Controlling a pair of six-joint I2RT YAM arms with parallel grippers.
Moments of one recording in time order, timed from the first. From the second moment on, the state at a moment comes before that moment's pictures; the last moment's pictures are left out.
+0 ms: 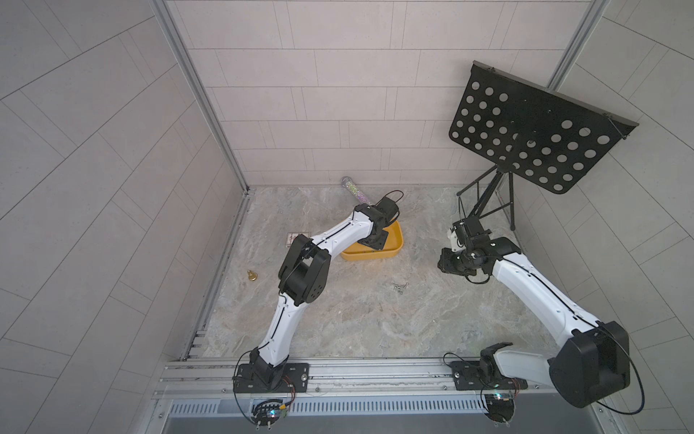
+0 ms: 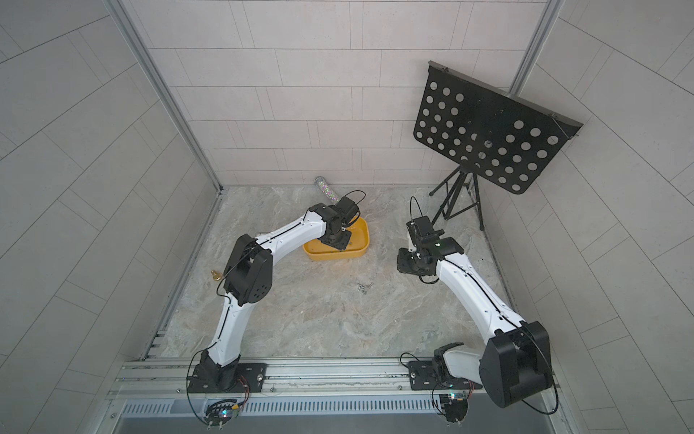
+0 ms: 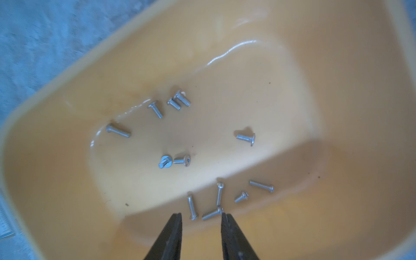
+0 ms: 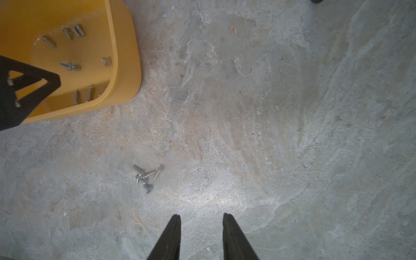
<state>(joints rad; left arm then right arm) -0.68 2.19 1.91 -0.98 -0.22 -0.28 0.24 1.25 1.01 -0.89 -0.09 0.42</state>
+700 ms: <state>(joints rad) -0.54 1.41 1.30 -1.00 -0.29 -0.28 0.45 1.40 0.96 -0.85 -0.05 0.58</state>
